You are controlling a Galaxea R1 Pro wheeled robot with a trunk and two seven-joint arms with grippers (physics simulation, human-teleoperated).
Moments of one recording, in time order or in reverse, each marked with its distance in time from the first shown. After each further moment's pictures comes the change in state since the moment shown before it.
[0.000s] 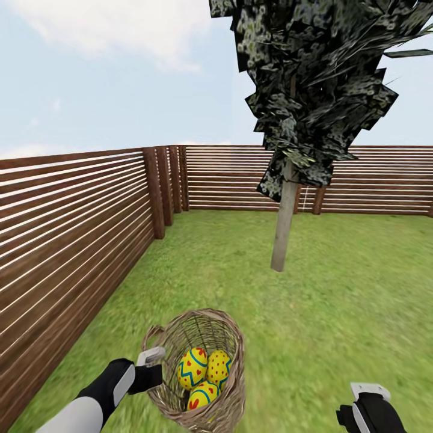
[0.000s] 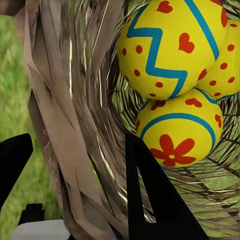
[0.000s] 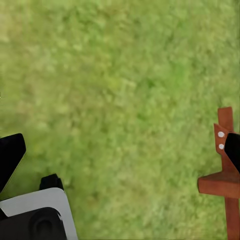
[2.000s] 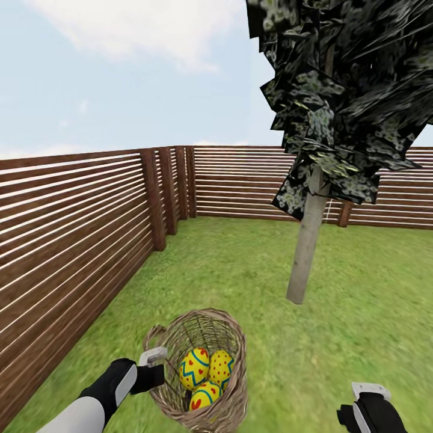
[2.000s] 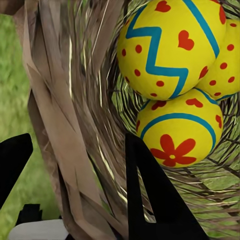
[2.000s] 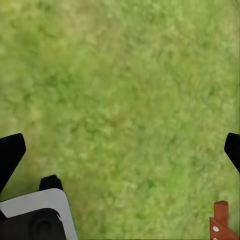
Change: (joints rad) left arm 0.000 -0.009 -0.003 -0.001 -0.002 0.001 -0.002; right arm 0.000 -0.002 -0.002 -0.002 -0.001 0.000 -0.002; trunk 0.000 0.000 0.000
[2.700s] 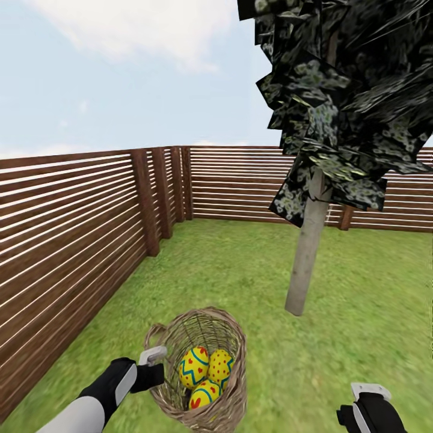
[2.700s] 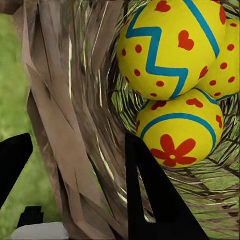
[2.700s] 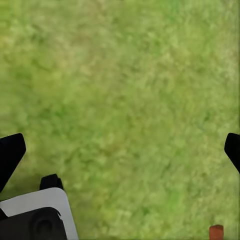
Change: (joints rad) left arm 0.000 0.000 -0.002 -0.007 -0.005 -0.002 0.000; right arm 0.000 0.002 0.000 0.002 0.000 0.001 0.000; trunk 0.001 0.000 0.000
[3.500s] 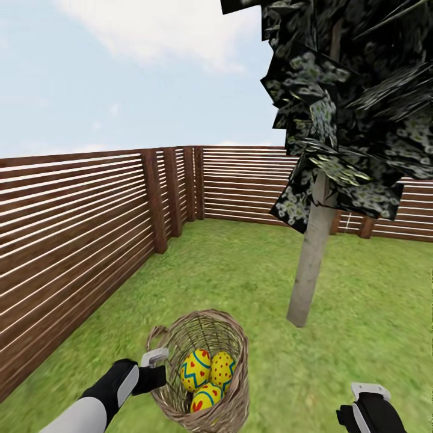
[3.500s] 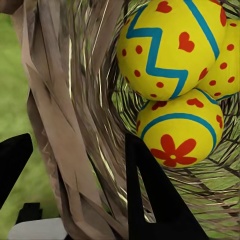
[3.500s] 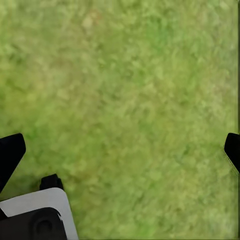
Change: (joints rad) left arm 0.000 -0.009 -0.003 0.013 -0.001 0.000 0.004; right arm 0.000 0.000 0.000 0.000 0.000 -0.001 0.000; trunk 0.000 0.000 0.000
